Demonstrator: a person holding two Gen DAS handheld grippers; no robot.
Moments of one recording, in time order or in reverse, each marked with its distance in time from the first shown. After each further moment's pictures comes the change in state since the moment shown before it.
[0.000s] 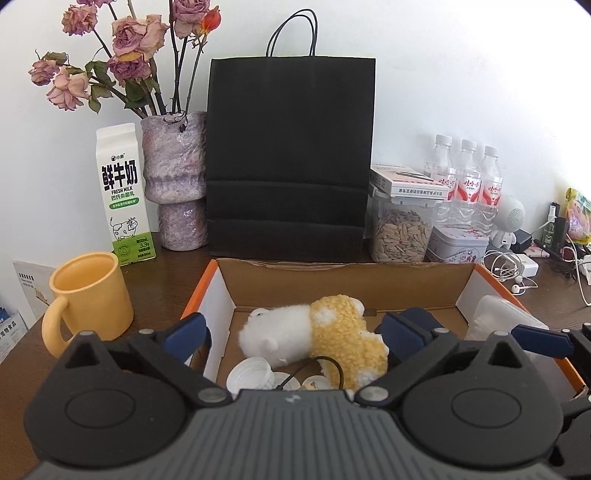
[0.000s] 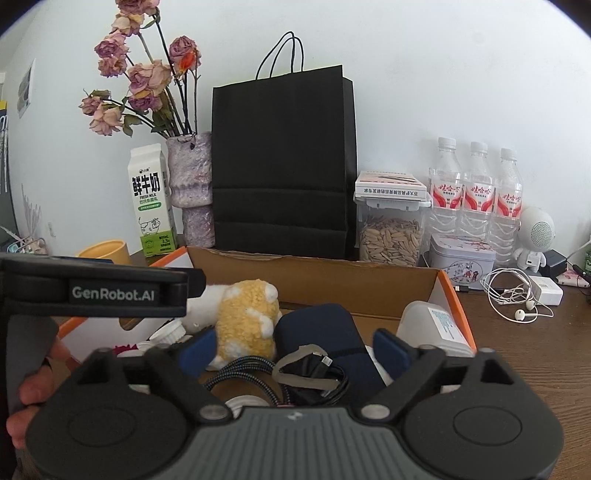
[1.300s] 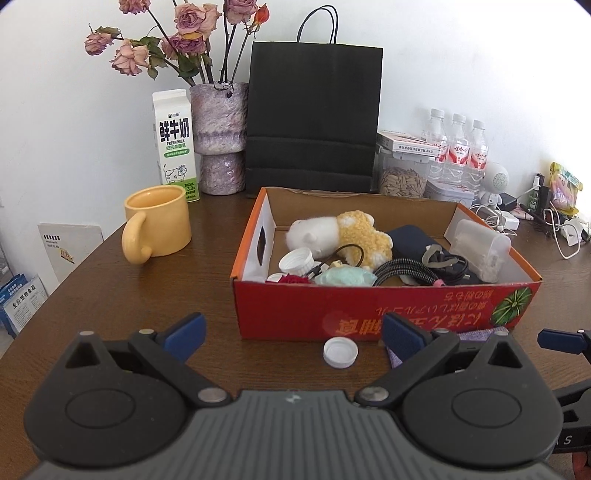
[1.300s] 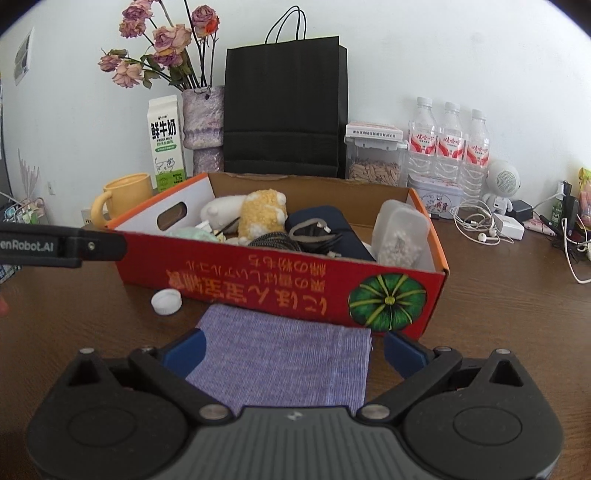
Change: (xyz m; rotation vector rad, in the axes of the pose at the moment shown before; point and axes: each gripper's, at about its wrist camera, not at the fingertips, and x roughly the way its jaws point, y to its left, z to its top) left arm -0.112 0.038 -0.067 -0.011 0.089 0.017; right arm -0.091 0.022 -0.069 -0.008 0.157 -0.049
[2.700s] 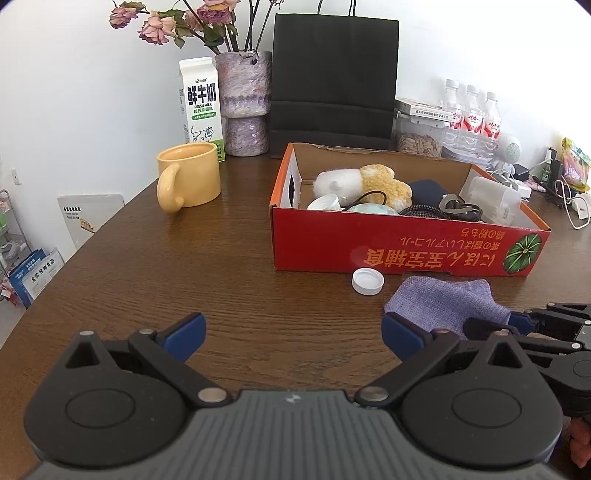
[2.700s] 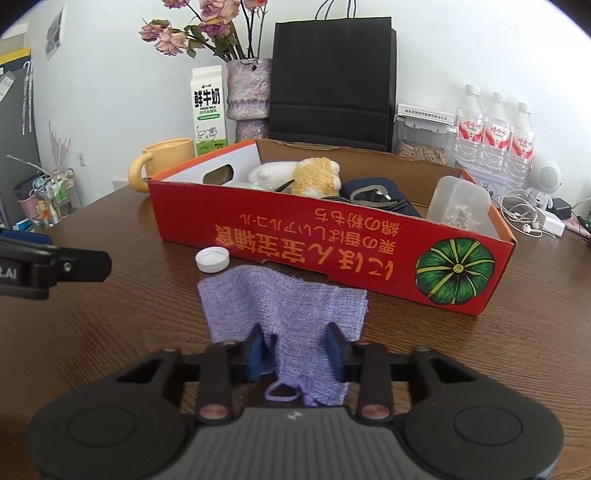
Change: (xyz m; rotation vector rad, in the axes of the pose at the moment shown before) left arm -0.021 0.013 -0.035 -0.008 0.085 0.055; right arm 0.011 0.027 -0.021 -0.072 0.034 0.114
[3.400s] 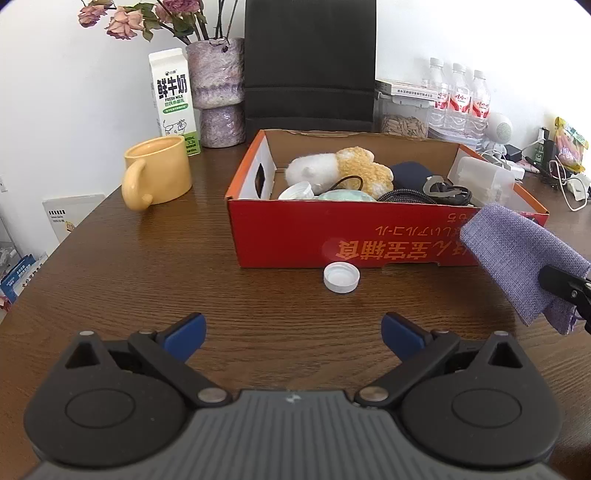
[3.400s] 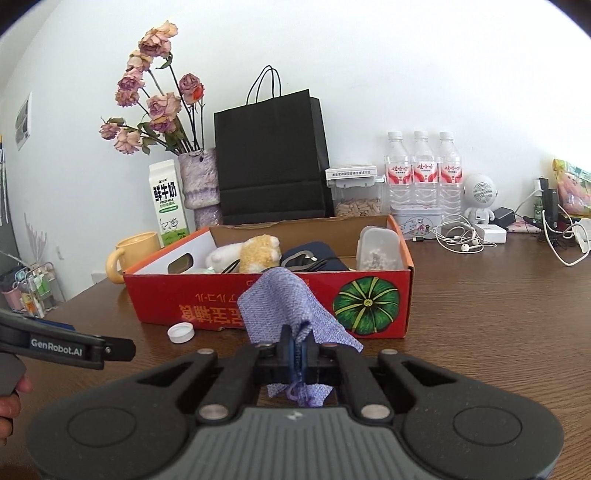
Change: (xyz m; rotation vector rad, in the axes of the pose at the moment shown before) left arm 0.030 -0.029 0.005 0.048 0.041 -0.023; right arm -0.057 -0.041 -0.016 0.182 -0.258 -0.088
